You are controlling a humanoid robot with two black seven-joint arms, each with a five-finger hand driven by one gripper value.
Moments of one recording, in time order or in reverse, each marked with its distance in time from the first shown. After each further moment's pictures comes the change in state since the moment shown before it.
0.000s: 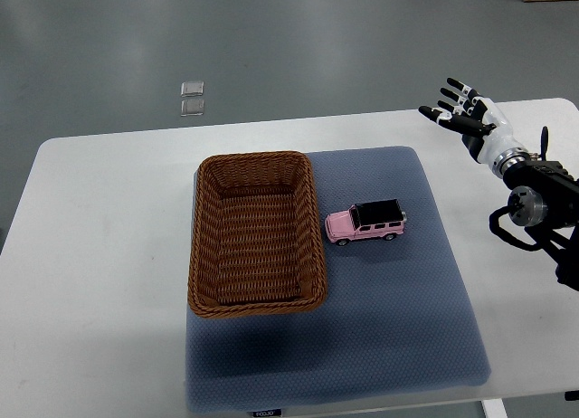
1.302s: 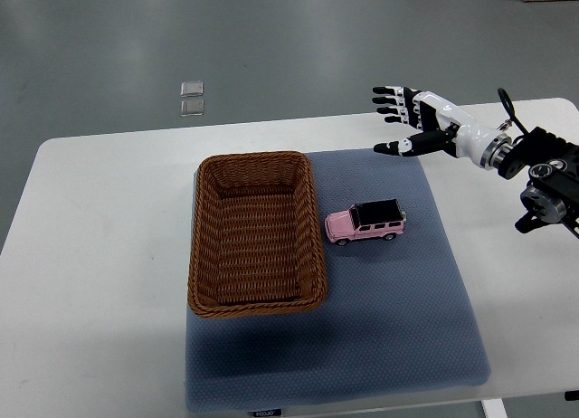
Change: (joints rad) left arm 0.014 0.000 0.004 -0.002 0.000 0.001 0.000; right arm 0.040 -0.137 -0.062 0.215 -0.595 0.256 0.016
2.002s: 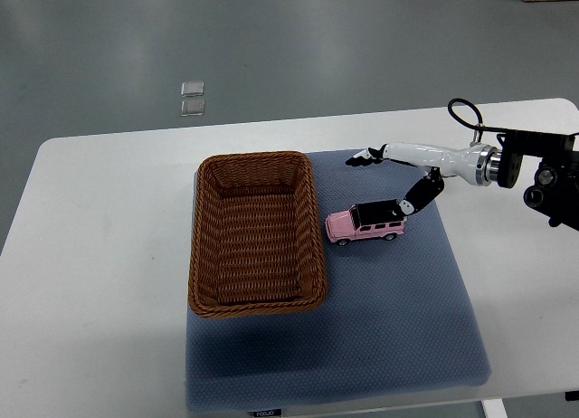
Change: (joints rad) left arm -0.003 0.000 -0.001 0.000 0.001 0.000 0.000; right arm 0.128 -0.108 -0.272 0.168 -0.500 -0.001 0.022
